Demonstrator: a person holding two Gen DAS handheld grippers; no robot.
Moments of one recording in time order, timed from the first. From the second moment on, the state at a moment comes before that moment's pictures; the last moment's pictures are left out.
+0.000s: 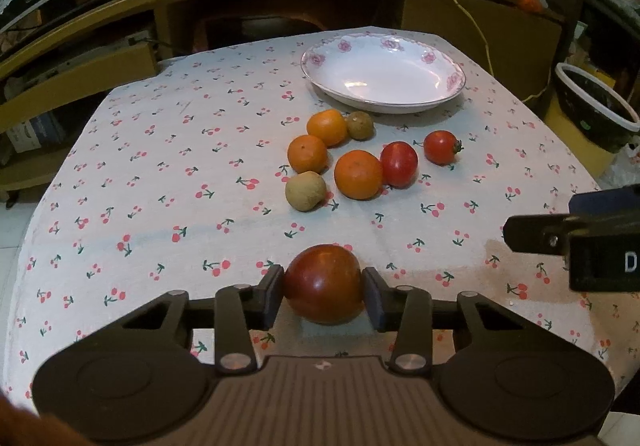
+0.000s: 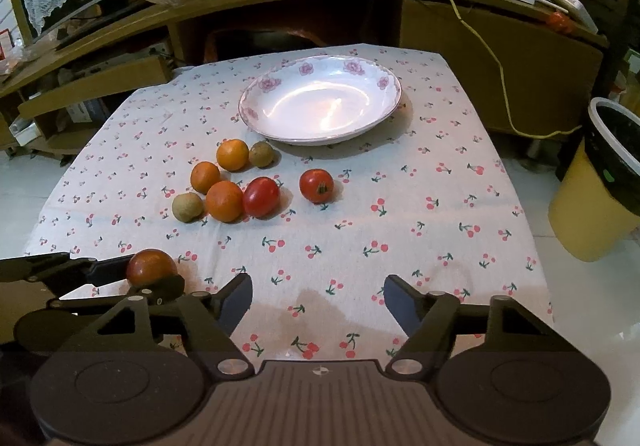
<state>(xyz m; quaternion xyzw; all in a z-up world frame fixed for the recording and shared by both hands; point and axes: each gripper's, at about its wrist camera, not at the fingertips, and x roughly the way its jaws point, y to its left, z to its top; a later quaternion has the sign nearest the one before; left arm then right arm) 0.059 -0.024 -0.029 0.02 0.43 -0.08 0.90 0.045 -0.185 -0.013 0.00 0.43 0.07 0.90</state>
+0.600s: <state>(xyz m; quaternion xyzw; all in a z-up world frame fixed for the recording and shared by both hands) 0.098 -0.022 -0.013 0.02 0.45 -0.14 0.88 0.122 -0.178 -0.025 -0.07 0.43 0.13 0.89</state>
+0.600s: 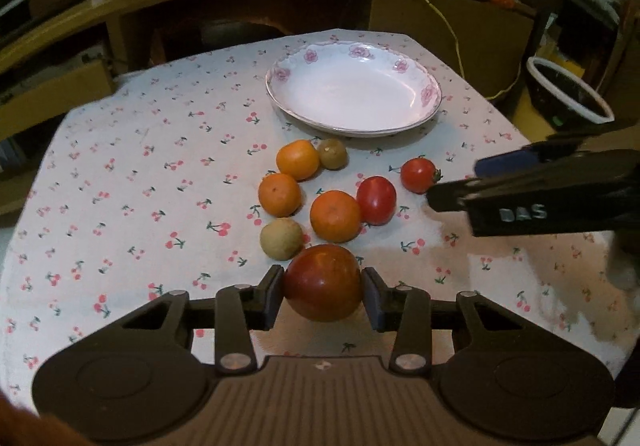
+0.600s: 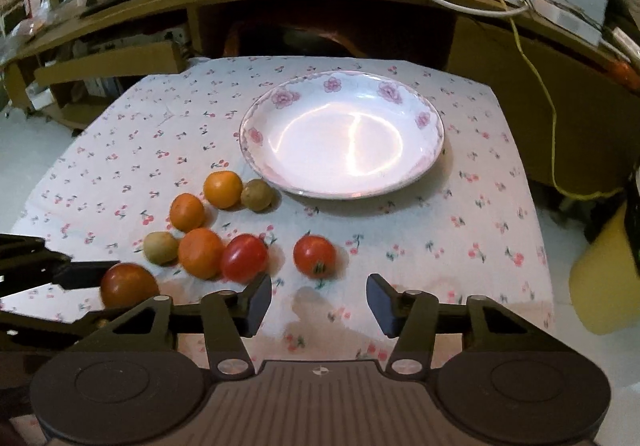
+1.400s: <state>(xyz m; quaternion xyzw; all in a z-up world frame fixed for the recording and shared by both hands) 0.107 -0.026 -0.025 0.02 0.46 -0.16 0.87 0.147 -0.163 -0.044 -0.12 0.44 0.15 0.88</state>
